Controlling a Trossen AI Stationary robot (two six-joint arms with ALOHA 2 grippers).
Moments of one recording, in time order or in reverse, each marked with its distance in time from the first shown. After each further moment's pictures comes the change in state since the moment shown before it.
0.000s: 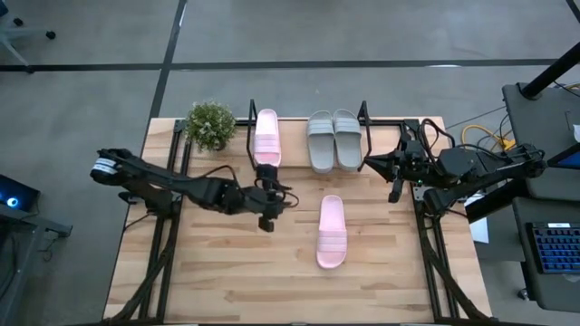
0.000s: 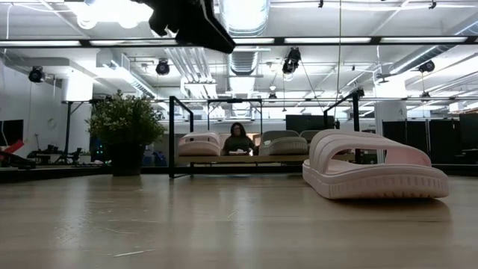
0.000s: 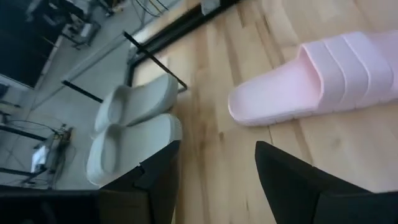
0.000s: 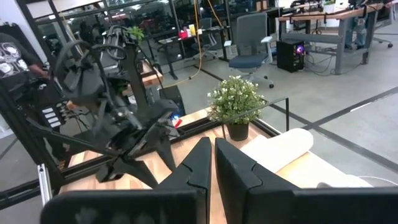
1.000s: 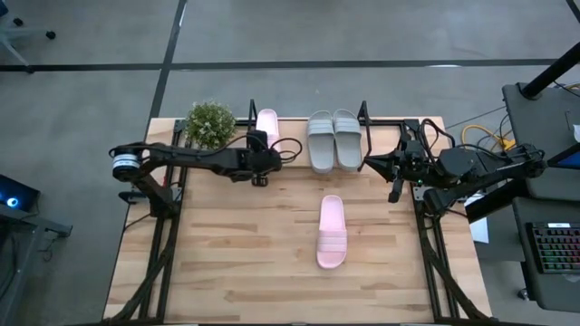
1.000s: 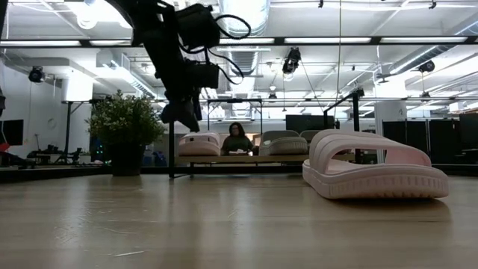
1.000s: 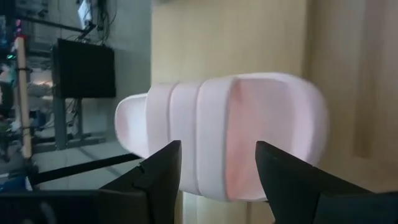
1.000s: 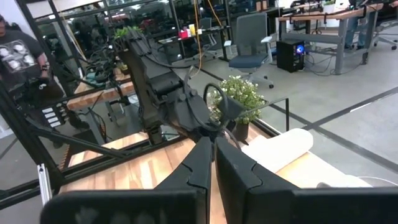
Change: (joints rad) left arm 0.387 0.161 -0.008 -0.246 -0.193 0.077; right arm 0.000 0.000 0.000 0.001 0.001 -0.003
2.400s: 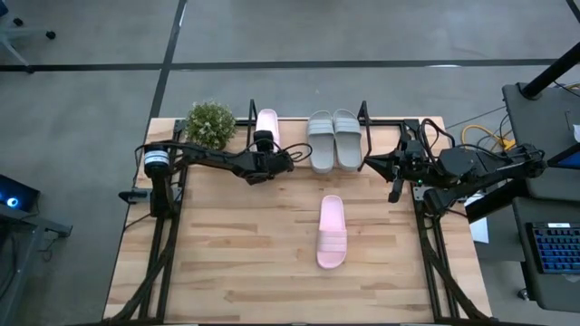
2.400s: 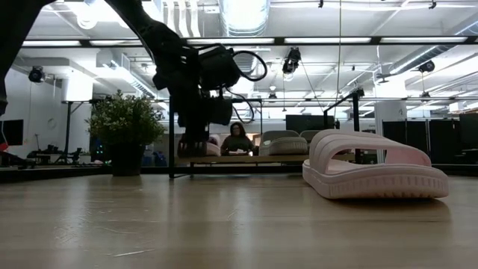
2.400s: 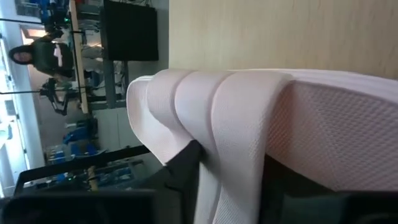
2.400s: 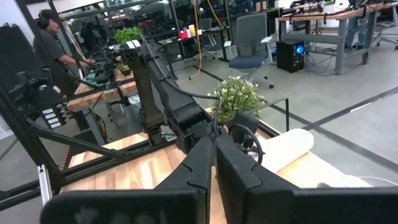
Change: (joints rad) left arm 0.045 0.256 0.032 0.169 -0.239 0.001; right arm 0.000 0.000 0.000 0.002 0.000 0.001
